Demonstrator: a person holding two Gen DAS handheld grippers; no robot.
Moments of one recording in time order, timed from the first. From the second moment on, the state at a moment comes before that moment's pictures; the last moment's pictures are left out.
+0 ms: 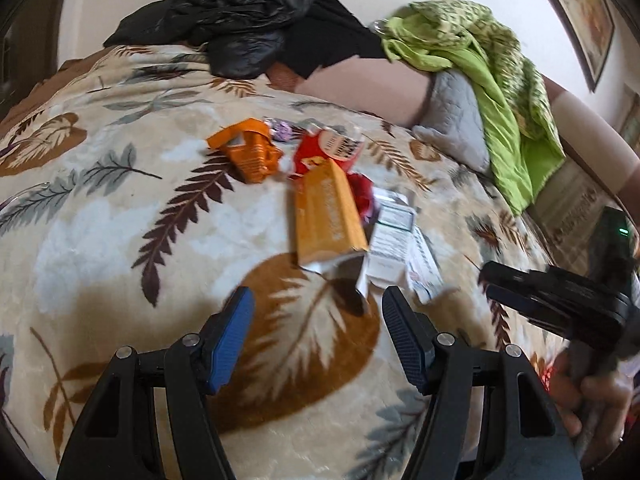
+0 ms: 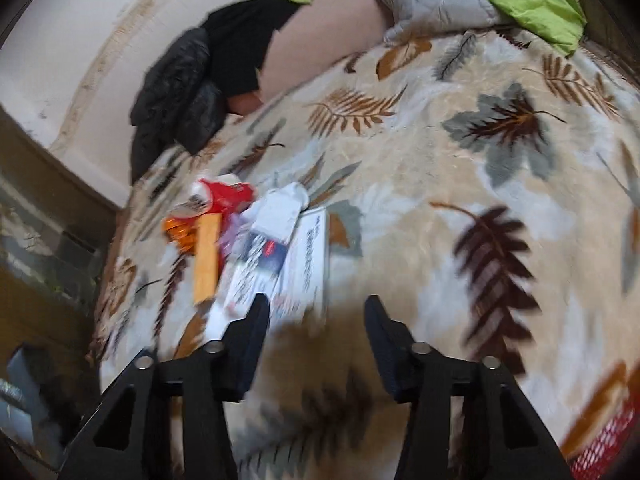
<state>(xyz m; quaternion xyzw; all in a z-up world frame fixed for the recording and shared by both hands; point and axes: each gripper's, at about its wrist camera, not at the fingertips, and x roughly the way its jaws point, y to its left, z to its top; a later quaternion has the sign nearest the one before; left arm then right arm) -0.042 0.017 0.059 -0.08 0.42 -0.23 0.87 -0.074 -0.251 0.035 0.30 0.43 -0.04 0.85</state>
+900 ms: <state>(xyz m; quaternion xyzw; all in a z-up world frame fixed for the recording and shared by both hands) 0.029 -0.016 0.043 -0.12 0.44 -0.21 0.86 -0.050 -0.244 0.026 0.22 0.43 -0.09 0.87</state>
